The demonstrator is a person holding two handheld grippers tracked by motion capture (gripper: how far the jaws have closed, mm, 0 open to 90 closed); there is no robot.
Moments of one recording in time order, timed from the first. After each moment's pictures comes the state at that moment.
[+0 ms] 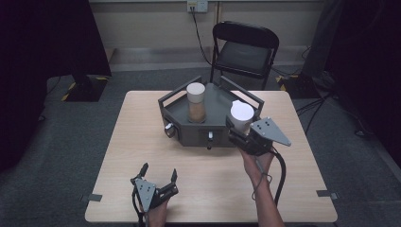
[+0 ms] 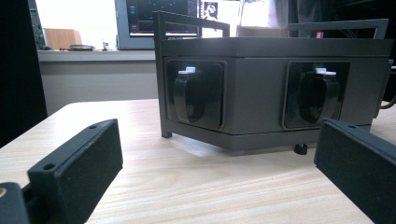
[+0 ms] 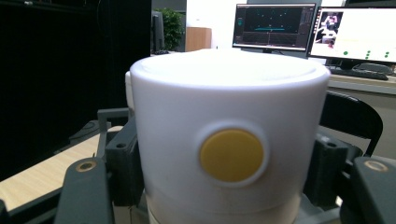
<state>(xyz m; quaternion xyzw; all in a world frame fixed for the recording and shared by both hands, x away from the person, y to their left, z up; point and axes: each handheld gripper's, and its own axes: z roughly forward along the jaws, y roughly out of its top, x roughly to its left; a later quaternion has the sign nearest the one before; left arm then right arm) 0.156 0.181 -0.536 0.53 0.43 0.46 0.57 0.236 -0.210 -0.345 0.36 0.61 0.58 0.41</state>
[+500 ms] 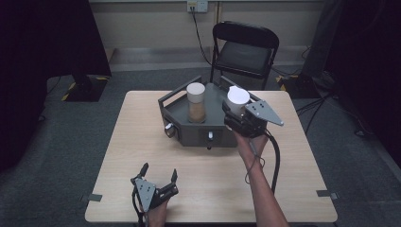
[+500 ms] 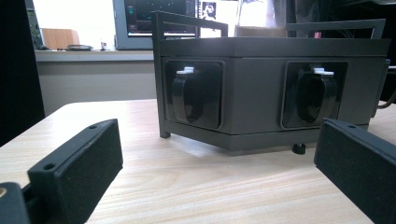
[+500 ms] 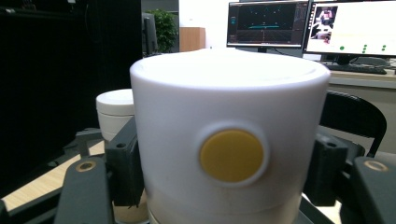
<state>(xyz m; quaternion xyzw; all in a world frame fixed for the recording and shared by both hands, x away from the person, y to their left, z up) 0.157 0.182 -0.536 0.53 0.43 0.46 0.57 0.277 -0.193 -0.332 0.38 0.60 0.58 0.41</state>
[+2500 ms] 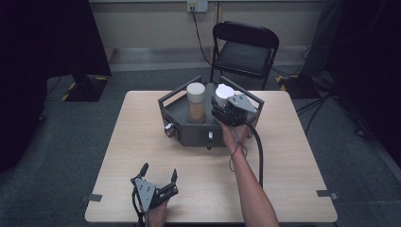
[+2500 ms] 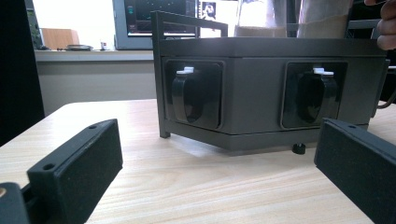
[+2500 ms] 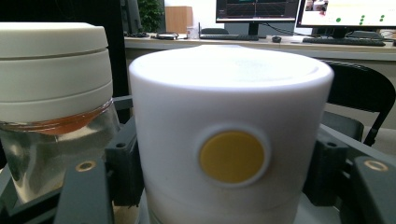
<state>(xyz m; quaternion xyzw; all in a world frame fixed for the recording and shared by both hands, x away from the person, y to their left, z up) 0.157 0.182 -0.536 0.53 0.43 0.46 0.57 0.346 -0.157 -0.368 0.42 0.60 0.55 0.40</state>
